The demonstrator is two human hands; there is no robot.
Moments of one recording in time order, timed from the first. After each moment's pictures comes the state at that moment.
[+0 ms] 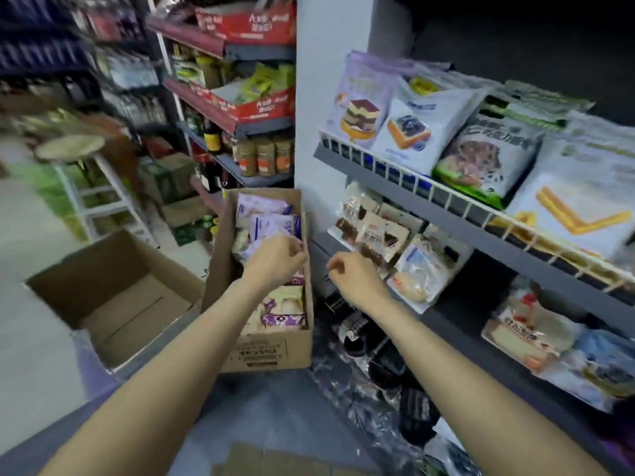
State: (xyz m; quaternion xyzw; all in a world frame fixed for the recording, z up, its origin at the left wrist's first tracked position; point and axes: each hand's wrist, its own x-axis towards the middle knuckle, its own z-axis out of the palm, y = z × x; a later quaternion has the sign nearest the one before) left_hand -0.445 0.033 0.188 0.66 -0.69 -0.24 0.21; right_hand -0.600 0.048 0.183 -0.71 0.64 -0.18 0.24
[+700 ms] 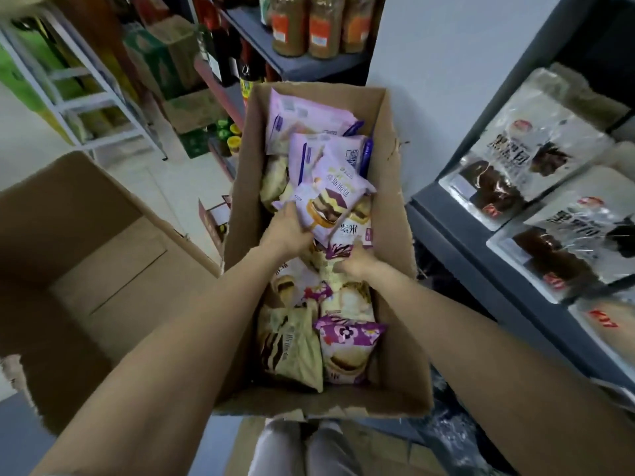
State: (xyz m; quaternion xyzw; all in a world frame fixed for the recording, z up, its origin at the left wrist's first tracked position) left_hand -0.310 -0.227 -0.107 0.72 -0.58 -0.34 0.13; right_hand -0.463 -0.216 -0.116 -0.54 0.72 0.06 0.44
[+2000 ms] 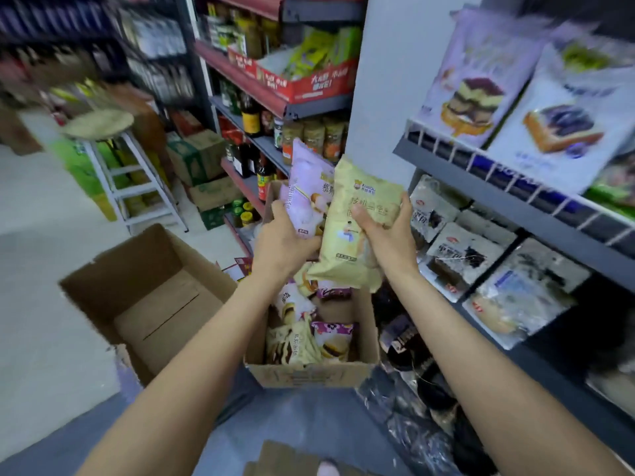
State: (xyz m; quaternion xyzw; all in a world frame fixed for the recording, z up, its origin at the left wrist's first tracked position) left_hand -0.343 -0.056 0.168 0.70 -0.56 -0.24 0.37; right_hand -0.503 -0.079 0.161 -0.50 0.58 -0.50 0.41
